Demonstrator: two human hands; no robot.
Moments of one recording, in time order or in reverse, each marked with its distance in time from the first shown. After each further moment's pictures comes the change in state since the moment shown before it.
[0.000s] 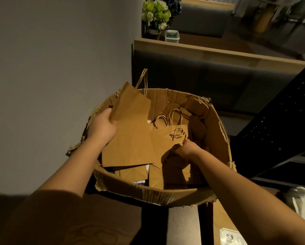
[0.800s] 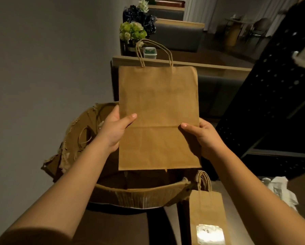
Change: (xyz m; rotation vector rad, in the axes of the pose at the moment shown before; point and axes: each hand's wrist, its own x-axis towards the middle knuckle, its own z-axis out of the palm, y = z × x) left_hand -0.055 0.113 0.027 -0.952 -0.350 0.087; right_hand -0.108 0.042 -0.096 1.074 0.200 -0.494
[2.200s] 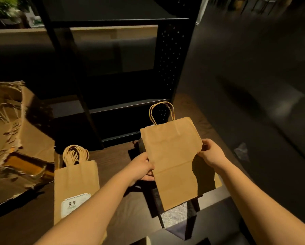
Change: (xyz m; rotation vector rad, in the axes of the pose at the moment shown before) left_hand -0.150 -0.255 0.445 0.480 -0.627 -0.658; right_hand -0.204 0.123 -0.490 -0.603 0.492 0.509
